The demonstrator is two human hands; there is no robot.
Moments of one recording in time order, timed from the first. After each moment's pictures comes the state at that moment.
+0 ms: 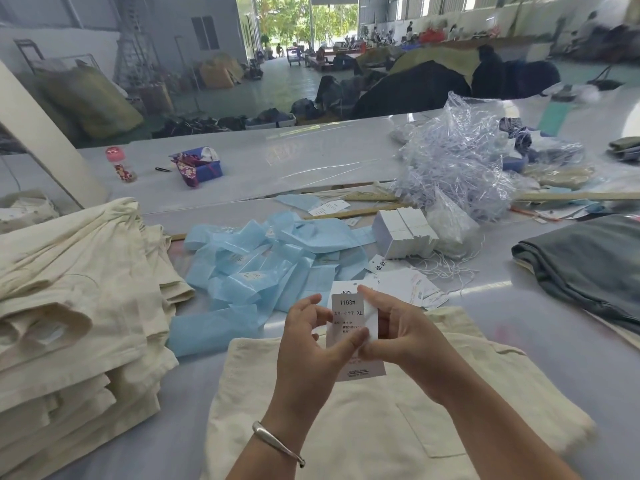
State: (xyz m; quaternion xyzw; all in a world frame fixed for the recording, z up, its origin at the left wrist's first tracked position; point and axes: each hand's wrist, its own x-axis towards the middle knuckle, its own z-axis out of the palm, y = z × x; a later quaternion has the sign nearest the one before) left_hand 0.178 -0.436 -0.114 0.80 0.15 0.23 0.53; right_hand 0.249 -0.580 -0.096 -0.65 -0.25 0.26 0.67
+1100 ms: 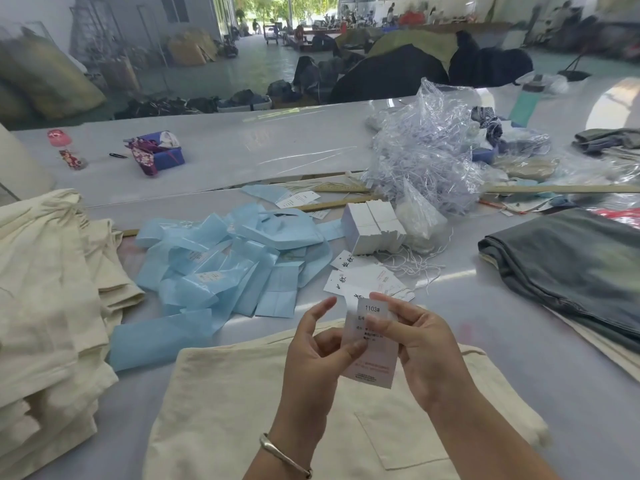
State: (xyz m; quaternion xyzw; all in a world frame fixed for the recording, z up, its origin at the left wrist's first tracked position) left_hand 0.219 -0.499 -0.120 0.56 0.13 0.10 0.81; right_hand 0.284 -0.625 -0.105 -0.55 0.00 0.18 0.81
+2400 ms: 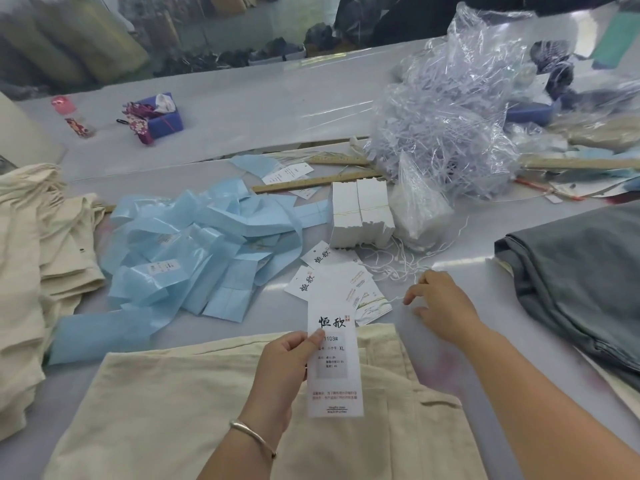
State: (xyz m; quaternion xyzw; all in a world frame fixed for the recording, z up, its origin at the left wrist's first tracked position) left_hand 0.339 -0.552 -0.185 0.61 0.39 0.03 0.70; right_hand 0.543 -0.739 -0.236 -0.94 -0.29 0.10 0.17
